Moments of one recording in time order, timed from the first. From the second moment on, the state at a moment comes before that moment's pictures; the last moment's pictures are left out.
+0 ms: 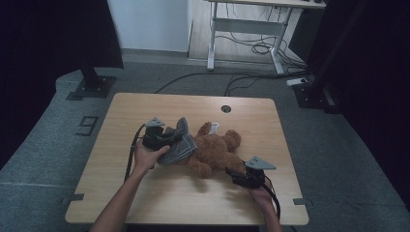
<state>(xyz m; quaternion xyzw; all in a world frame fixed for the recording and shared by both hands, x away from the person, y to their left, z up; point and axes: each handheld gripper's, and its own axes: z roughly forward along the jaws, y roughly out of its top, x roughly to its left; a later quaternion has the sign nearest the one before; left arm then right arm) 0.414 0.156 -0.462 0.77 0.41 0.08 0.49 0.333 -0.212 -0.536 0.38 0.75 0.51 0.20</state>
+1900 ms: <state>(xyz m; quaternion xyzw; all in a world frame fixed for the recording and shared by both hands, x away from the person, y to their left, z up) 0.368 0.048 -0.451 0.81 0.34 0.15 0.46 0.335 -0.184 -0.537 0.32 0.80 0.48 0.14</state>
